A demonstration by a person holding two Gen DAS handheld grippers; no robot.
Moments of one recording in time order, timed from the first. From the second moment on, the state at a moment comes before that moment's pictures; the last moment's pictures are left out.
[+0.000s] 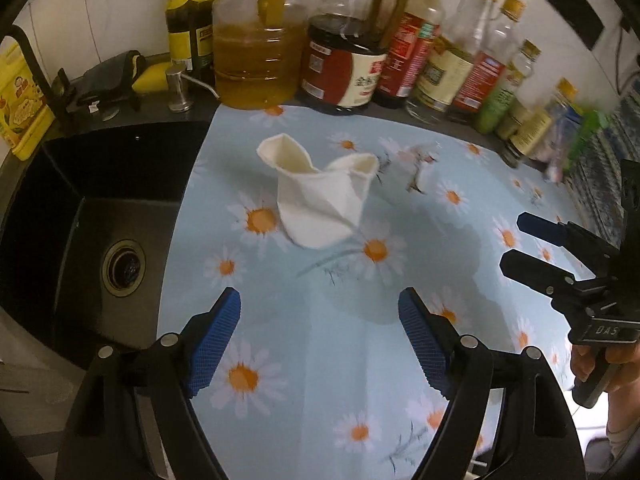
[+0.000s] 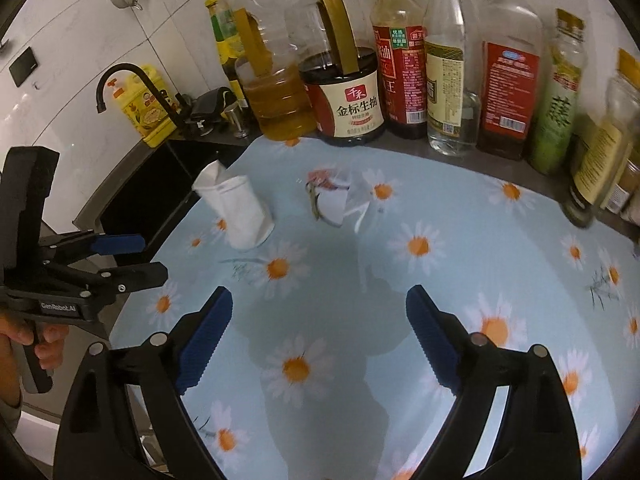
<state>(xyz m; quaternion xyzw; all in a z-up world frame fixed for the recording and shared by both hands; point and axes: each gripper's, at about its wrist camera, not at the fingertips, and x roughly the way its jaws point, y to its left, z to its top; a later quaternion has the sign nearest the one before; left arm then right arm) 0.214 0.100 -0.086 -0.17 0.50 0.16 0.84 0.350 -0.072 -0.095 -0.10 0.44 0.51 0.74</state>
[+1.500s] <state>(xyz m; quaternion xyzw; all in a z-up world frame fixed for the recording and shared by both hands) 0.300 0.132 -0.119 -0.17 0.48 0.21 0.84 0.415 0.017 -0.144 -0.16 0.43 0.58 0.67</state>
